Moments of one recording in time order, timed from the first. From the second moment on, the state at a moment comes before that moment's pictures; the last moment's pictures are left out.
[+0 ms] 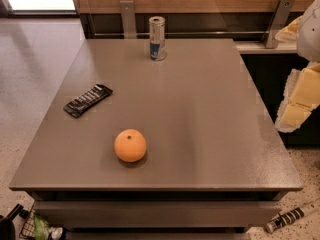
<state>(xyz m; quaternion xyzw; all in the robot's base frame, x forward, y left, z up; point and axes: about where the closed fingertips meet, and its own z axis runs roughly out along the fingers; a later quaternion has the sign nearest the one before) 0.438 -0.214 0.985 -0.60 0.78 -0.04 0.17</state>
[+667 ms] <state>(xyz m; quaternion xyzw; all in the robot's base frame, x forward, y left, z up) 0.443 -0.203 0.977 -0.60 0.77 0.00 0.22</state>
